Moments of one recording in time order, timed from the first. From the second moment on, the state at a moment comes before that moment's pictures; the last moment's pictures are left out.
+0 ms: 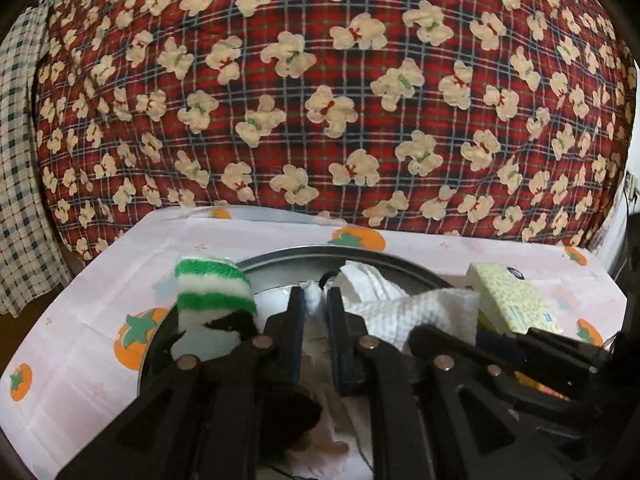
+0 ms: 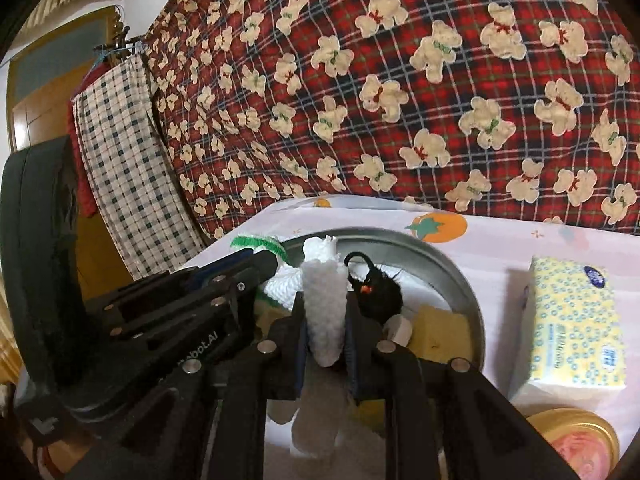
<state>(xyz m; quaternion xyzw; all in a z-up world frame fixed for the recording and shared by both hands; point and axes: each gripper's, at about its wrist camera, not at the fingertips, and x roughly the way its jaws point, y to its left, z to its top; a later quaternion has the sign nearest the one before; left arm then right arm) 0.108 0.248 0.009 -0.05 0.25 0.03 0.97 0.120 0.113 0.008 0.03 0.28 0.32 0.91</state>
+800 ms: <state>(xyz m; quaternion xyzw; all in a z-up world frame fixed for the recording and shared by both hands) 0.028 0.303 0.014 -0.11 0.07 0.23 0.97 0.098 0.043 0.032 0.17 0.15 0.25 0.94</state>
